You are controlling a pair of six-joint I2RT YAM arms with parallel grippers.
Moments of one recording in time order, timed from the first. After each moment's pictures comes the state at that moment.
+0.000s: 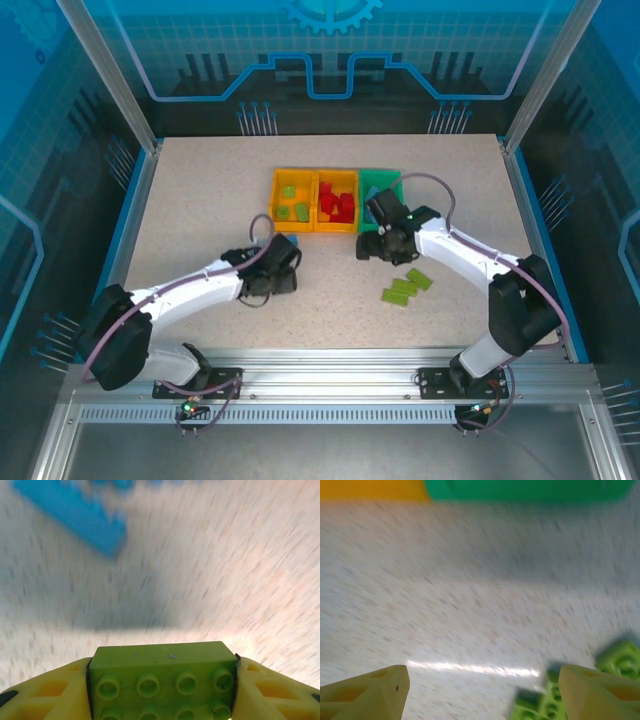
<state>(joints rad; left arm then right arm) -0.66 1.37 0.86 -0.66 -0.20 -0.84 0.54 1.55 1.07 -0.78 0.04 0.60</state>
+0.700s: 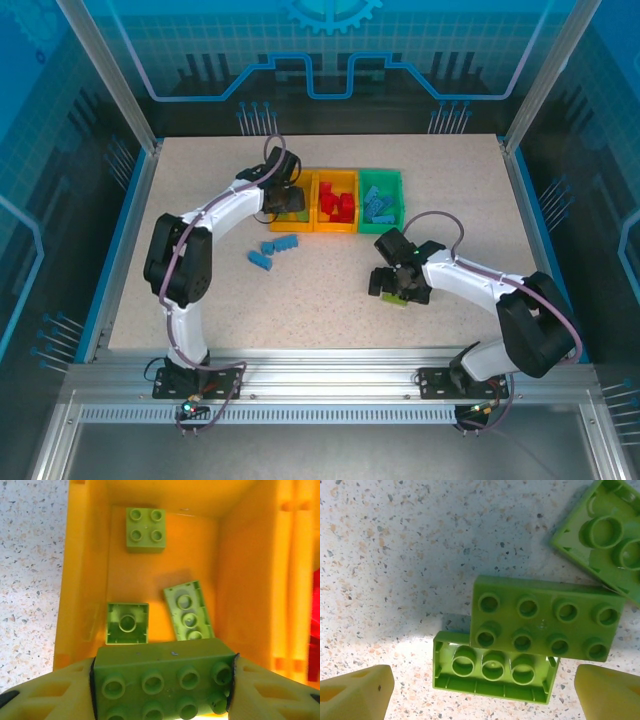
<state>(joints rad) -0.36 1.96 1.53 -0.63 -0.10 -0.47 0.58 1.44 0.79 -0.74 0.06 0.78</state>
